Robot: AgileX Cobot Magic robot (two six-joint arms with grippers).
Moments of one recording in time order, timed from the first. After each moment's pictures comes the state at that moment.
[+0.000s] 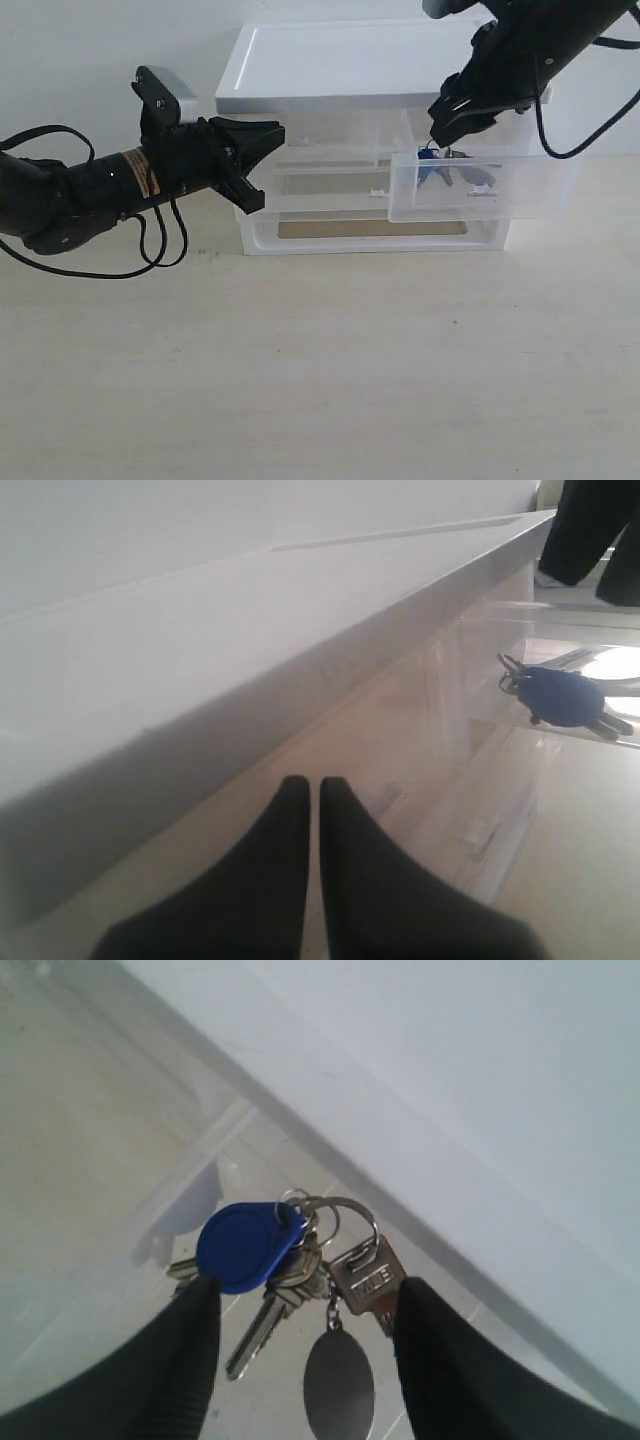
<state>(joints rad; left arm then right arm) -0.23 2.10 -1.16 0.84 -1.03 -0.34 0.25 1.81 -1.60 0.27 0.87 -0.61</state>
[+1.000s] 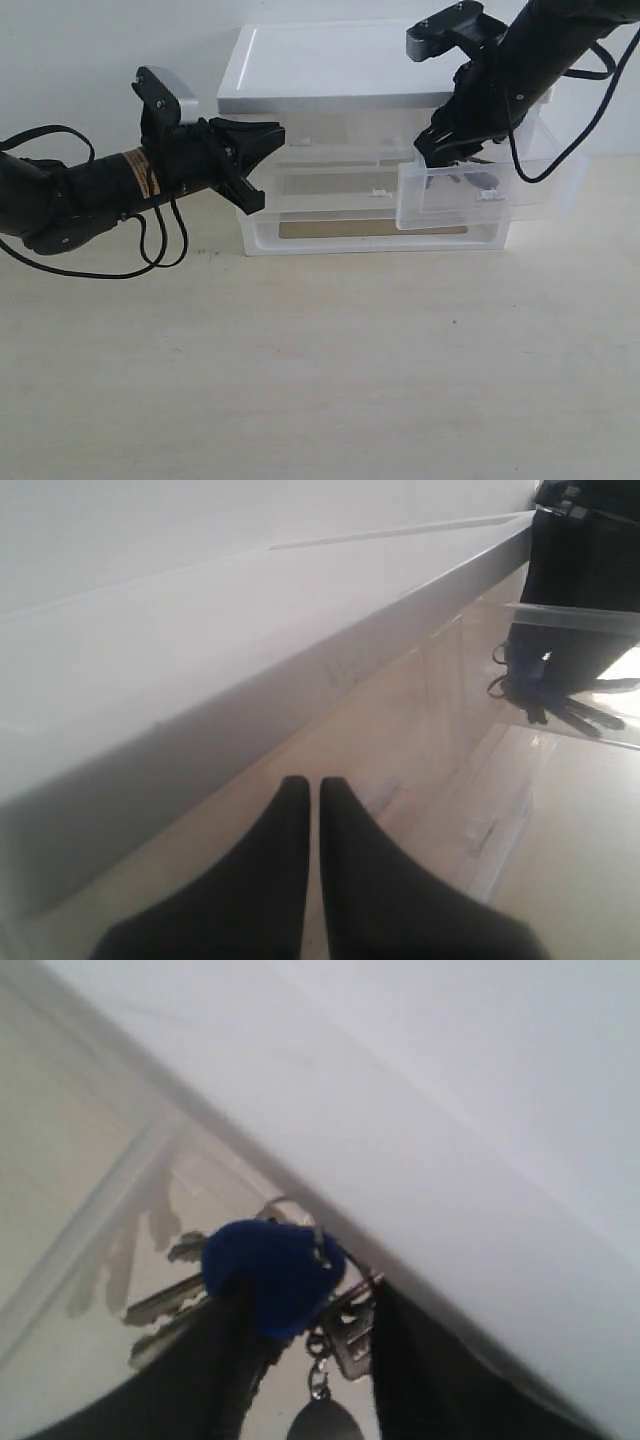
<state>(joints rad) -0.23 2.10 -1.16 0.84 -1.02 -0.34 0.26 1.92 -1.61 0.19 0.80 -0.55</state>
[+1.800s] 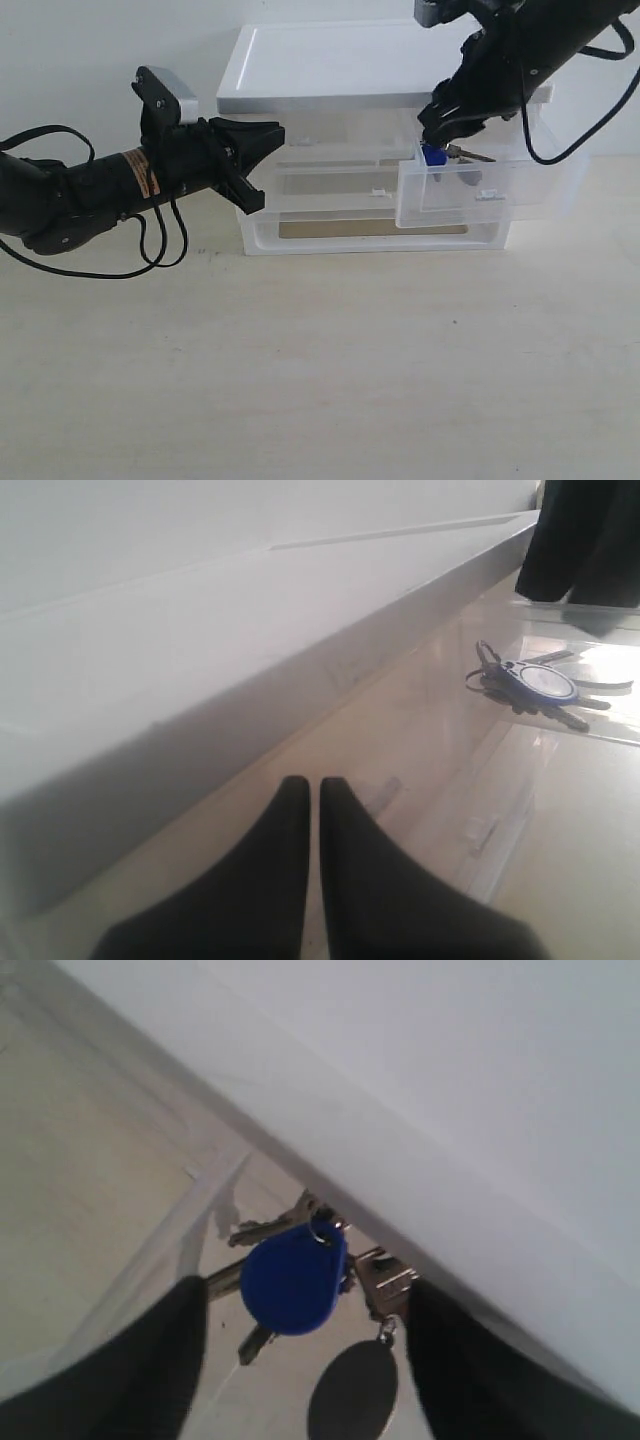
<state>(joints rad) -0.23 2.10 -1.16 0.84 -1.02 -0.34 0.25 1.84 -1.60 0.28 0.81 -0.60</state>
